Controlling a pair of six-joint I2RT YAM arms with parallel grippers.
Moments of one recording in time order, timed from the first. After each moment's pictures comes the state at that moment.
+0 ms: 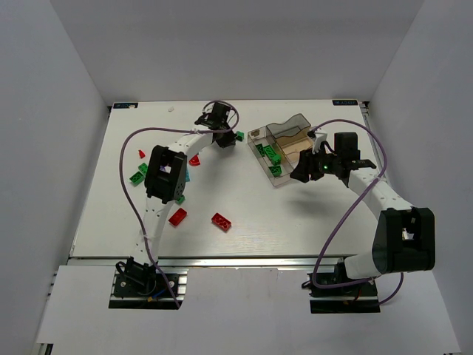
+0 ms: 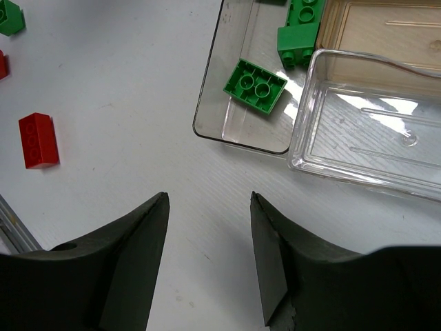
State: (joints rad) left arm -0.43 2.48 2.09 -0.47 -0.05 -0.91; right arm 0.11 1.41 0.92 -0.29 -0.67 -0.16
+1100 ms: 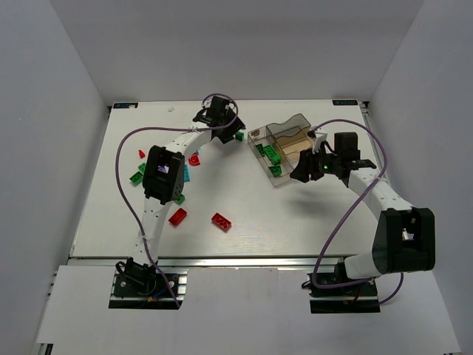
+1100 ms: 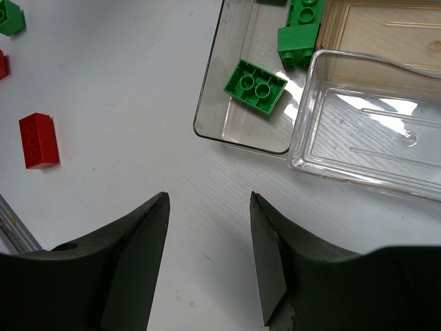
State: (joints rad) left arm -0.43 2.43 2.09 -0.40 0.01 -0.99; right arm 0.11 1.41 0.92 -0.29 -0.68 -0.16
